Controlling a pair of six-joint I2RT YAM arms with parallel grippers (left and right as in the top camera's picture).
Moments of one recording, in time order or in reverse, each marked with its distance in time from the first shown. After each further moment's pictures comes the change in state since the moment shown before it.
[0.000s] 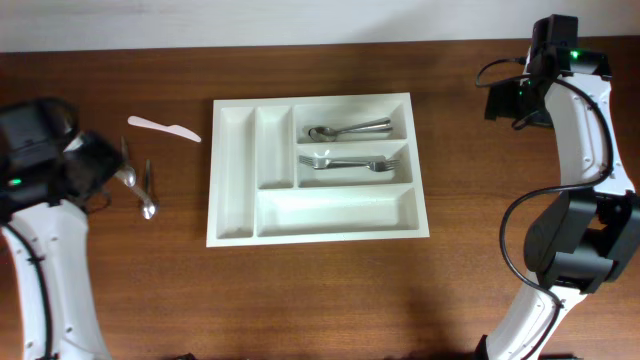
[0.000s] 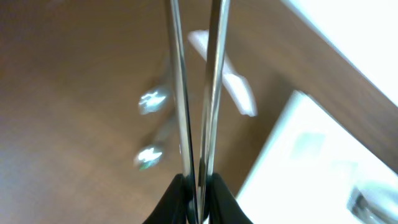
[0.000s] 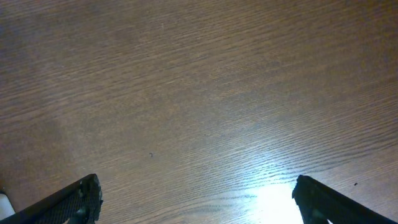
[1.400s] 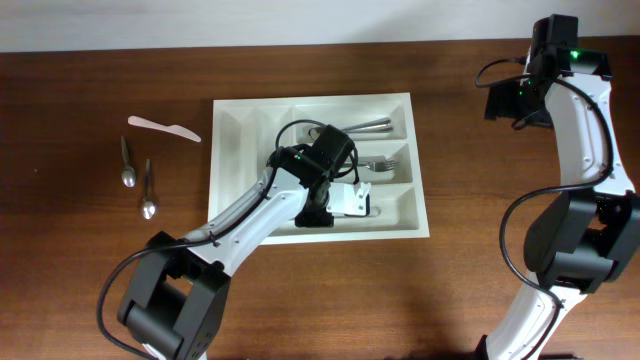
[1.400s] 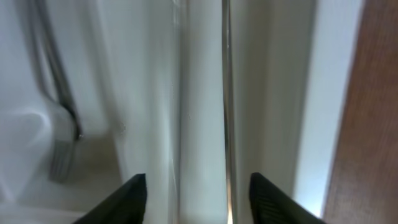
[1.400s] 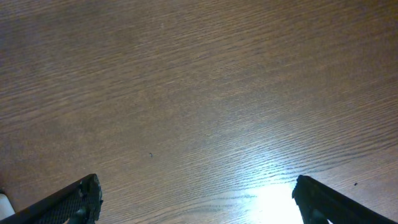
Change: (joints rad) left arm -0.925 0.433 0.002 -0.022 -0.081 1.358; right arm 0.000 0.000 0.000 0.000 0.000 0.000
